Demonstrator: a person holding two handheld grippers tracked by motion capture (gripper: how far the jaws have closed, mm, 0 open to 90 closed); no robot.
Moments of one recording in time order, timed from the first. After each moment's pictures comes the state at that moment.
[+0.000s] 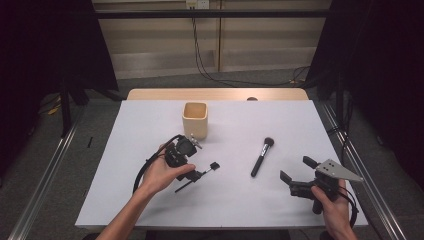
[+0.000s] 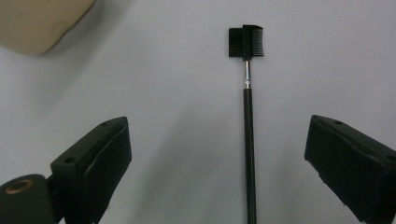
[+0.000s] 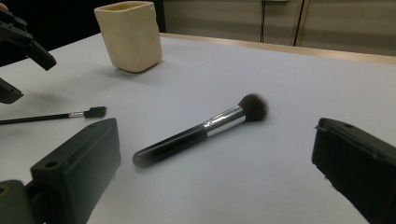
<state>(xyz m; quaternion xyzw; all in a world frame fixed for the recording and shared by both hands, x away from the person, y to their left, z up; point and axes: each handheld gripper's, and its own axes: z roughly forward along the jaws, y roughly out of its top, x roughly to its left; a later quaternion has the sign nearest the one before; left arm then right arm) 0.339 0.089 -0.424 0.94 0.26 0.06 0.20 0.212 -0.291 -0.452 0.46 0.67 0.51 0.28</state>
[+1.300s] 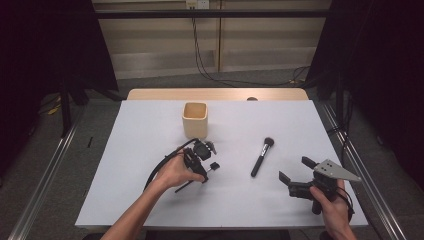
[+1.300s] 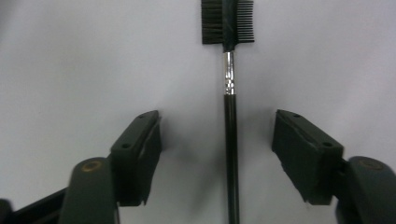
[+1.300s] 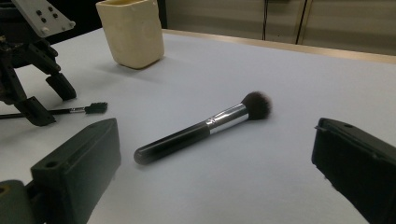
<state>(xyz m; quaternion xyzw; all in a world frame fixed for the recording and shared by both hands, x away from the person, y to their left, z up) 0.353 0.045 -0.449 0.97 0.24 0.00 0.09 0.213 -0.289 -0.454 0.45 0.68 0.50 0.27</state>
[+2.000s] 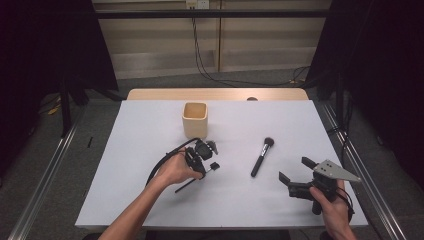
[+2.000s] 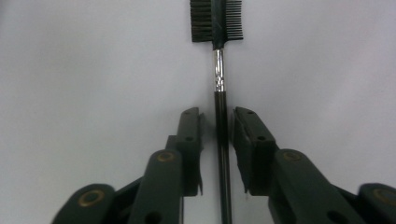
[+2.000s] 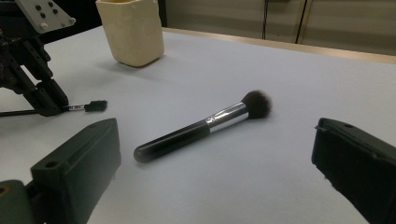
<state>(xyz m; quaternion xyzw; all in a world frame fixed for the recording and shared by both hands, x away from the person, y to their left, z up) 0.352 0.045 -0.446 0.97 0.24 -0.01 0.08 0.212 -0.288 -0.454 0.45 0.68 0.50 0.28</state>
